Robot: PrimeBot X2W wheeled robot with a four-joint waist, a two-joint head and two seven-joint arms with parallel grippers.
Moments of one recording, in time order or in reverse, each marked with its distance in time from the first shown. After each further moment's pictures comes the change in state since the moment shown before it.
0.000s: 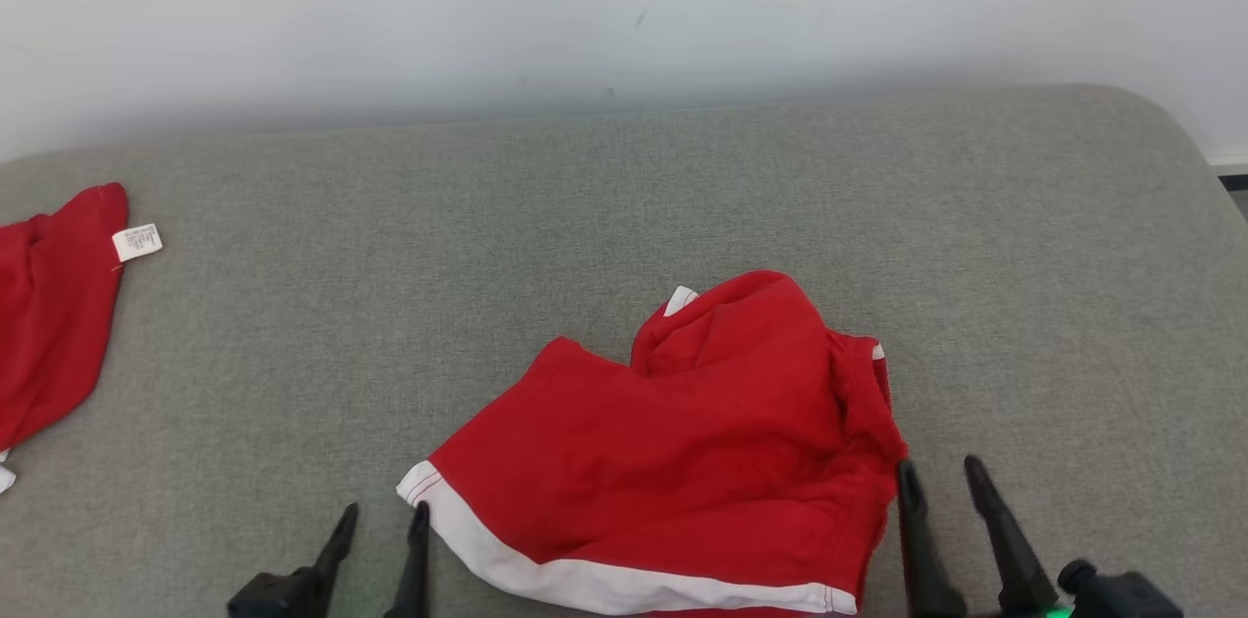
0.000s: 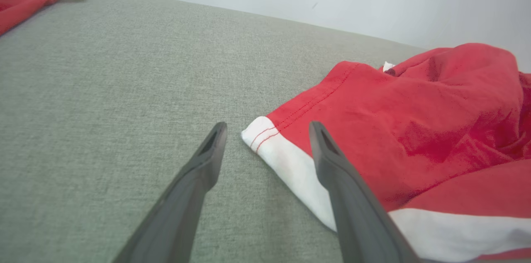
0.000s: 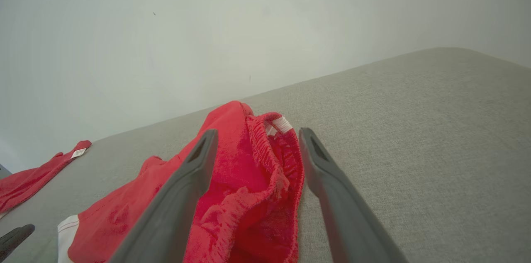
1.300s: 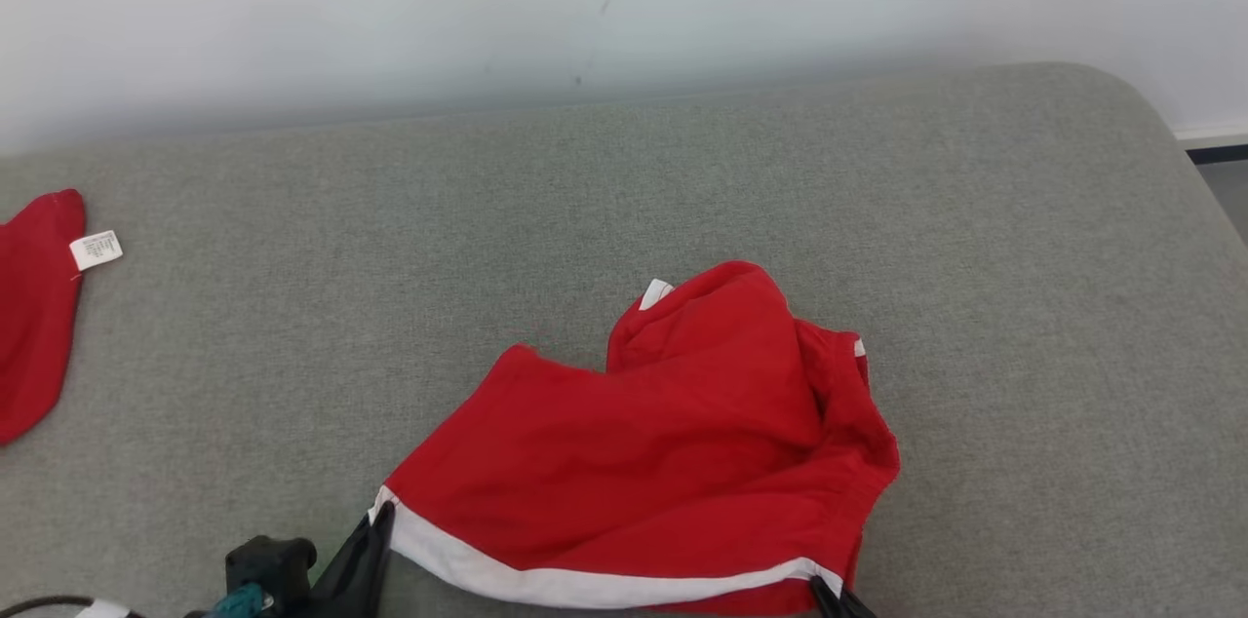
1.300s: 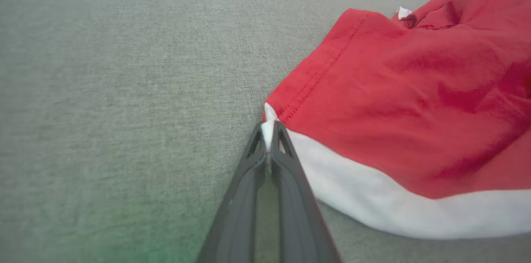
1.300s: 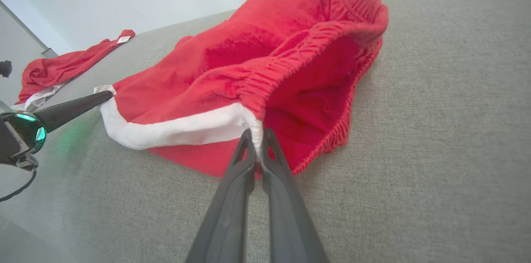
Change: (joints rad) left arm -0.188 0.132 -0.182 0.260 -0.142 -0.067 0.009; right arm -0.027 -0.166 0.356 0.190 0.064 0.000 0.000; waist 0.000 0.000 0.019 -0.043
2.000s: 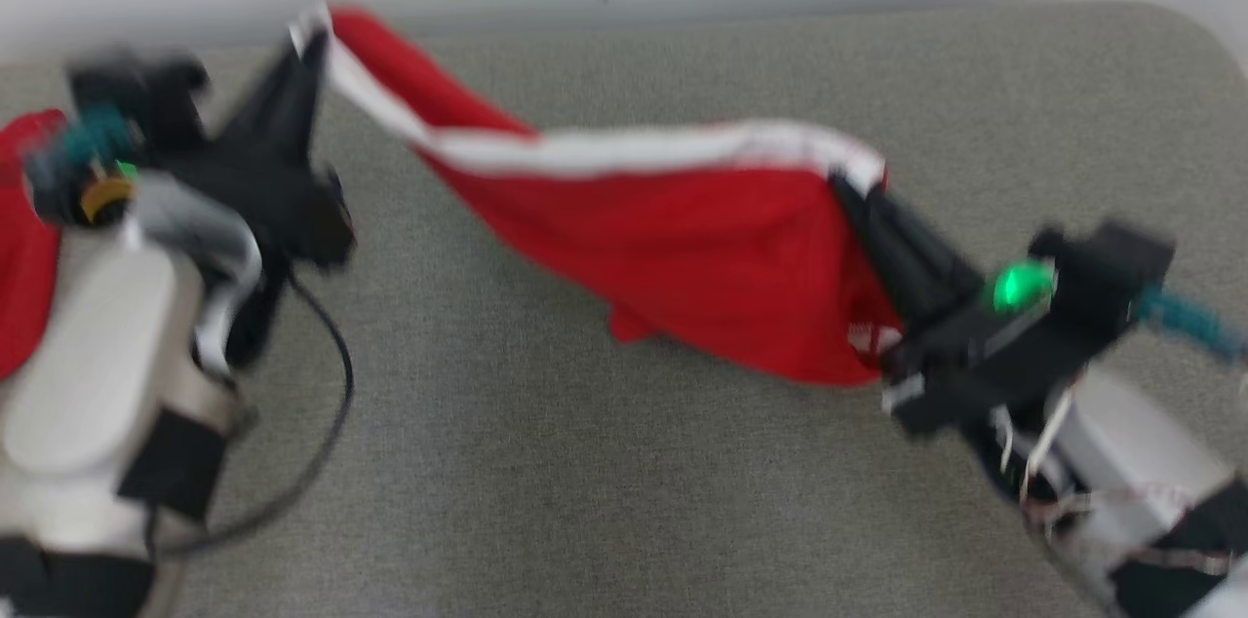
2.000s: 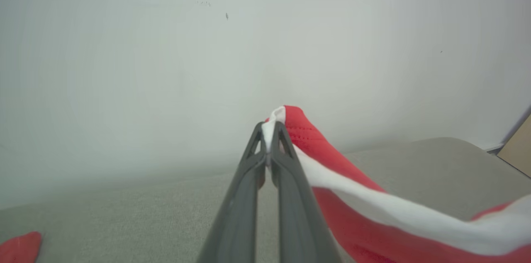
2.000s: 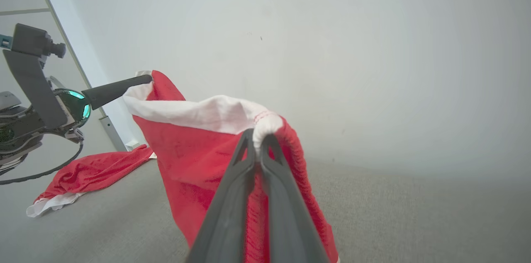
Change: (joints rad) left arm -0.528 0.055 0.072 -0.225 -0.023 0.035 0.277; right arm -0.568 -0.247 0.104 -0.179 0.311 0.000 0.090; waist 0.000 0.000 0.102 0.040
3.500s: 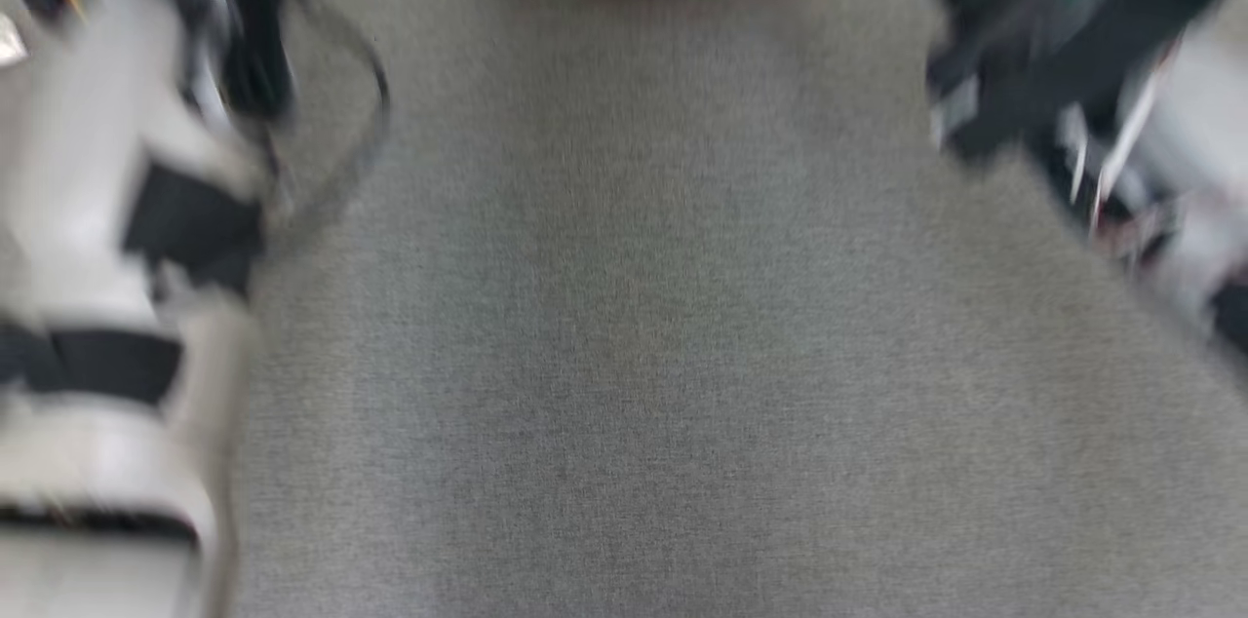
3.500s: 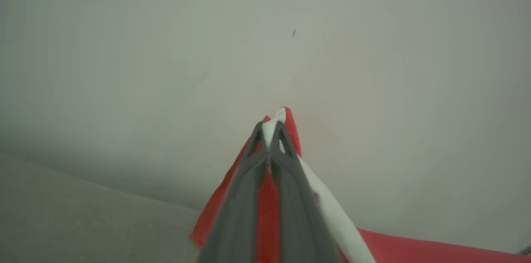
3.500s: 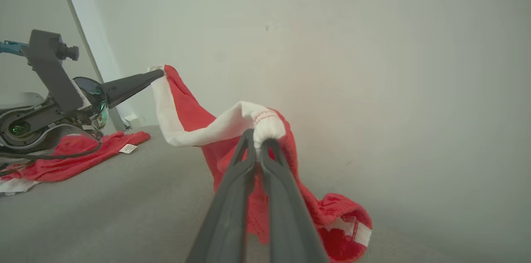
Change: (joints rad) left arm -0.495 -0.194 0.127 0.503 -0.230 -0.033 -0.267; right arm -0.761 -0.169 0.476 0.267 0.298 0.000 -0.088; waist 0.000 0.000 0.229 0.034
